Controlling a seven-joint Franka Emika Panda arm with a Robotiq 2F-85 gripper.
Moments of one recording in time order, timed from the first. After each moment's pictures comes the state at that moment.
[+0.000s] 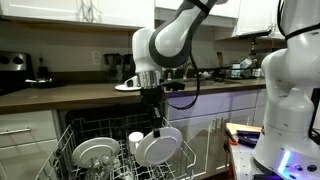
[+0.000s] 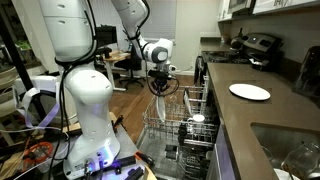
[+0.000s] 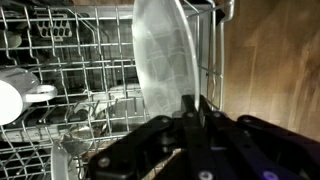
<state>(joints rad) 0.17 0.02 0.13 -2.52 0.12 2.42 -0.48</state>
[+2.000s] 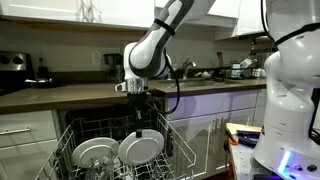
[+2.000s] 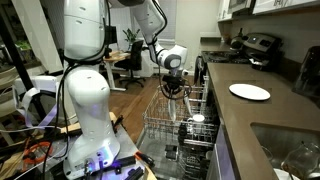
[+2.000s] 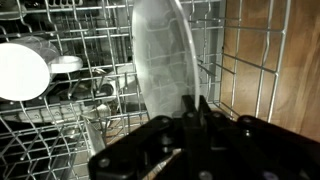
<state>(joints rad) 0.06 0.25 0.13 -2.32 0.19 2.50 -0.62</state>
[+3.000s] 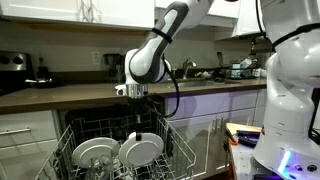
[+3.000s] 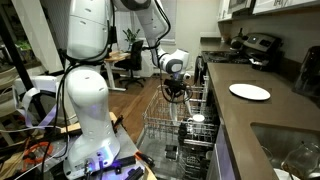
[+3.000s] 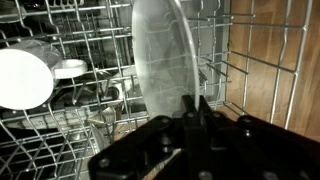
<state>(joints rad) 0.01 0.31 0.16 -2.31 0.19 2.56 -0.62</state>
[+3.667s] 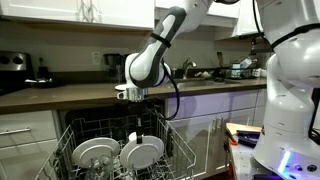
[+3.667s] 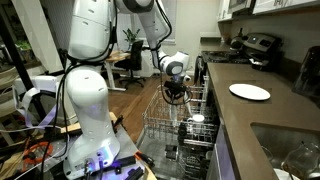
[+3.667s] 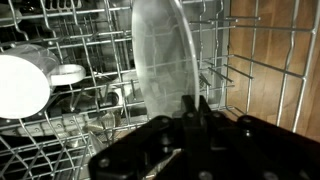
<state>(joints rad) 0.00 0.35 0.17 -2.30 0.19 2.57 -0.62</state>
